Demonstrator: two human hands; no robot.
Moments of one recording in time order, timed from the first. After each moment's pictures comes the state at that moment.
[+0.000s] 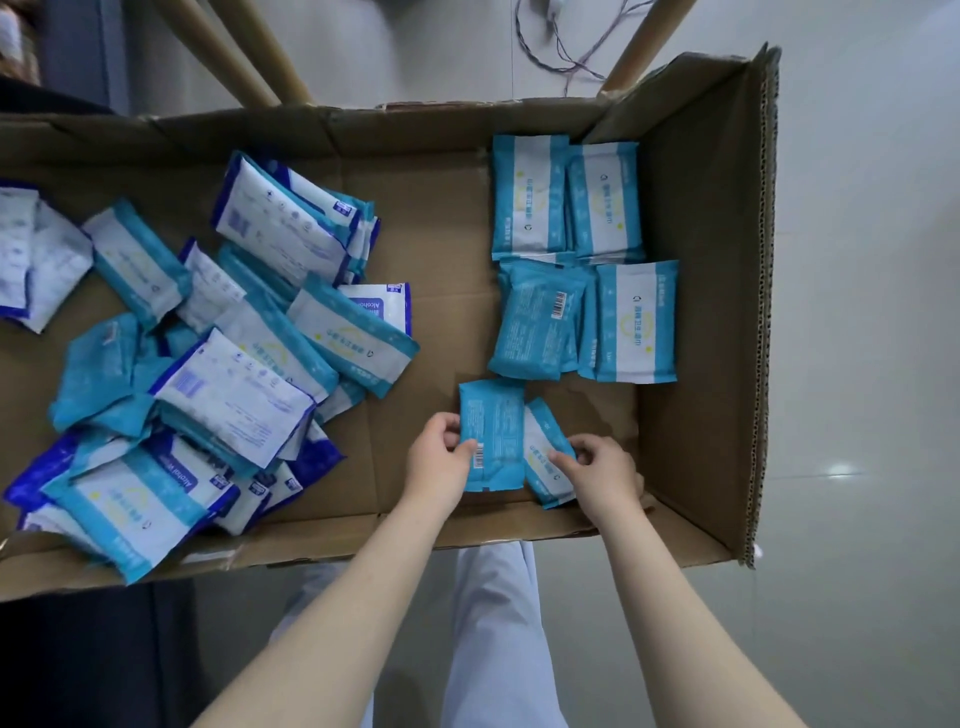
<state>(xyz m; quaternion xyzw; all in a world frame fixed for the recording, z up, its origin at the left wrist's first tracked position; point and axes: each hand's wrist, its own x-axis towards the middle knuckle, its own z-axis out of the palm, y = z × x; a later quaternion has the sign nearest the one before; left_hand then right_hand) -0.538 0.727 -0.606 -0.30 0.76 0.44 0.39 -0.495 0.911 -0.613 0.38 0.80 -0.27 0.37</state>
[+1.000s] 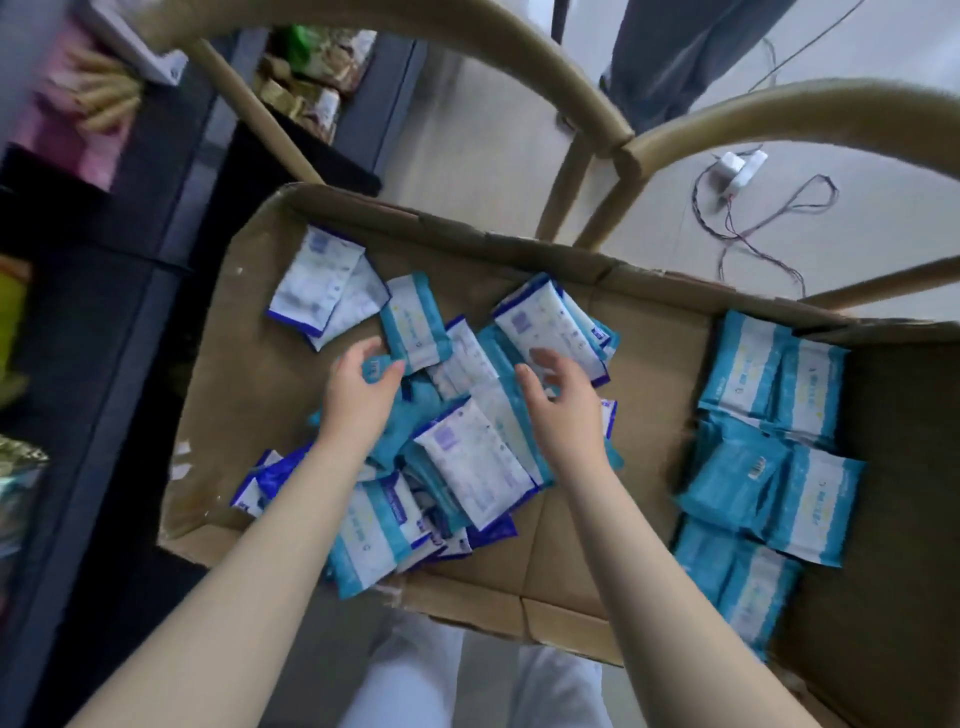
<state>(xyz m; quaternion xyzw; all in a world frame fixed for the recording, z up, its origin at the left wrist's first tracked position) -0.671 0.438 -0.556 -0.35 0.82 0.44 0.14 -0.689 0.647 -0.530 0.16 0.85 -0.46 0.19</state>
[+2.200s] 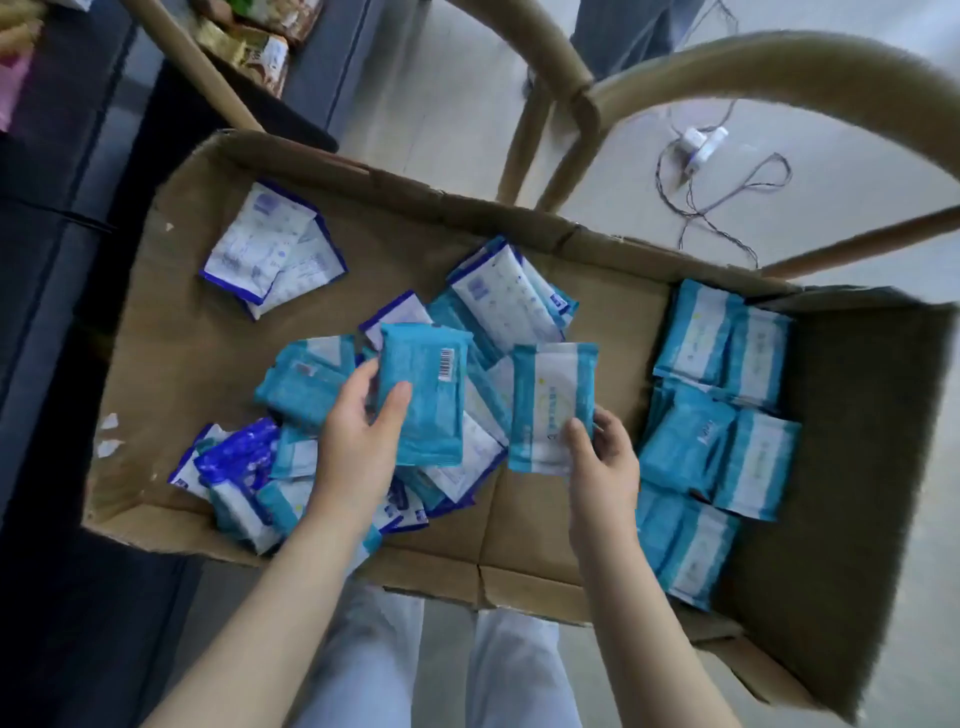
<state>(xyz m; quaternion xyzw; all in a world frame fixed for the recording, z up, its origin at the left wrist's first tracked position) -0.615 0.505 -0.502 -0.35 0.69 0.63 0.09 -0.611 0.706 -0.533 0.38 0.69 -0.61 0.11</state>
